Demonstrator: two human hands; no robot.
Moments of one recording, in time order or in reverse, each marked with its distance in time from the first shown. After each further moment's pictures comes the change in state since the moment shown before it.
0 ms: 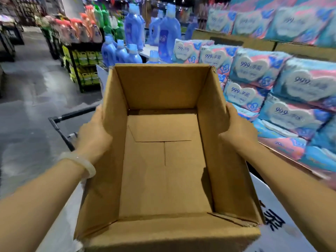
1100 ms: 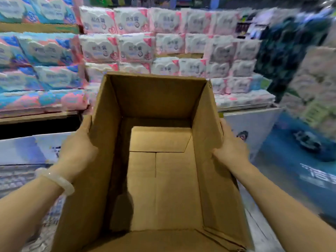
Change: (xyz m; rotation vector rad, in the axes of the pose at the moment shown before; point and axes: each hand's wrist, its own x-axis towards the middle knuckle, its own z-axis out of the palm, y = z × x) left_hand -0.496 0.232 0.057 -0.149 -0.630 0.940; right_hand -0.653 0.307 -0.211 -0.072 0.439 0.950
